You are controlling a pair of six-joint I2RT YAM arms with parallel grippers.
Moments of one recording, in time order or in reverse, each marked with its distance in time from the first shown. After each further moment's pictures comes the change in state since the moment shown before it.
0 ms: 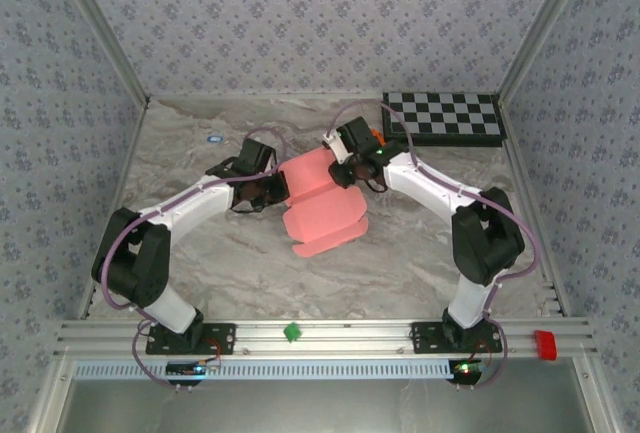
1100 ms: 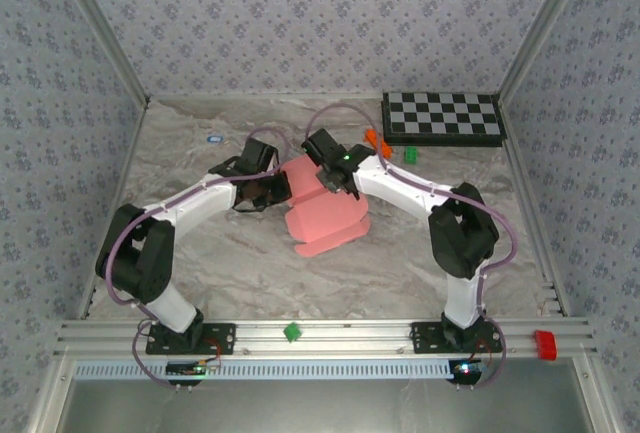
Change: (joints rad) left arm -0.004 0.029 0.011 0.011 0.015 0.000; right arm 0.161 0.122 0.153 -0.182 0.484 0.072
